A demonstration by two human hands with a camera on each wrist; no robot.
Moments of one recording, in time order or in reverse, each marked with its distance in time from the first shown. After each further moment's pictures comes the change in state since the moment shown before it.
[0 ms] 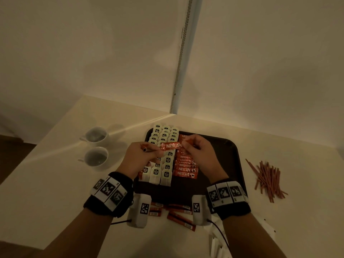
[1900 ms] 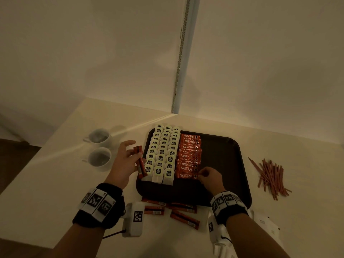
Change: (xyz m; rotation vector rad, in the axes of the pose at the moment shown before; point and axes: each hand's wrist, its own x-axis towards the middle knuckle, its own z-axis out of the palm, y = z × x) left_hand -0.009 -0.025 -0.024 -0.239 0.153 -0.048; right_hand -0.007 0.130 -0.028 -0.549 0.100 0.407
